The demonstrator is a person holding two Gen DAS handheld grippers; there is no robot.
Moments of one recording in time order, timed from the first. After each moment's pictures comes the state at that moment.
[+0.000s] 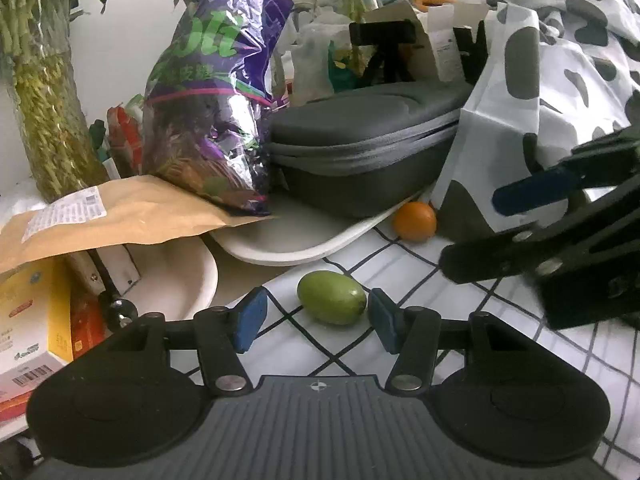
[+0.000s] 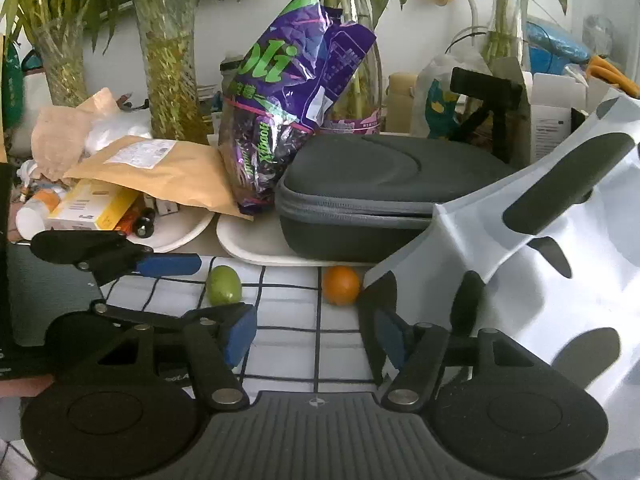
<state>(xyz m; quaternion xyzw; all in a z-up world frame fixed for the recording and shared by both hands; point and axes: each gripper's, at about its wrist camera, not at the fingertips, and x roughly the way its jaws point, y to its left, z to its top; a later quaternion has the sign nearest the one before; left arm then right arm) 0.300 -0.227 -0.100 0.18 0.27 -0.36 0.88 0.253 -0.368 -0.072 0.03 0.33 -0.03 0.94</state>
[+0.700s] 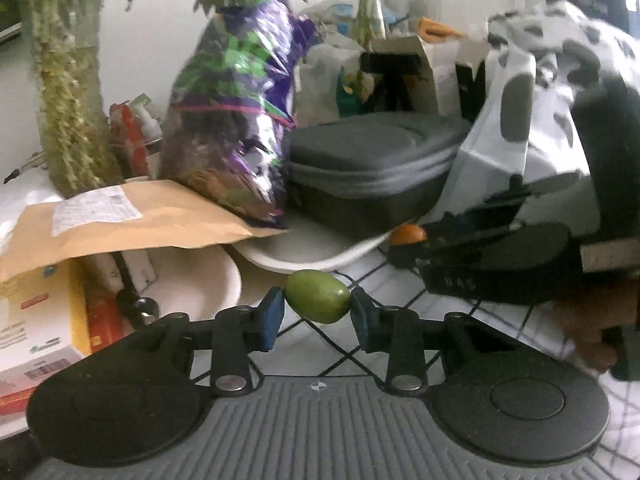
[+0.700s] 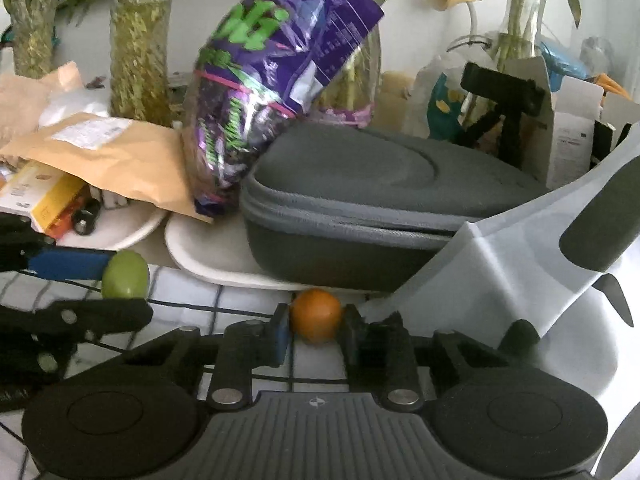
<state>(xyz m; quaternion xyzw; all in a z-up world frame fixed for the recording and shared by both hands) 0.305 -0.195 -0.079 0.13 0.27 -0.38 0.87 0.299 -0.364 -0.099 -0.02 0.32 -0.06 0.95</state>
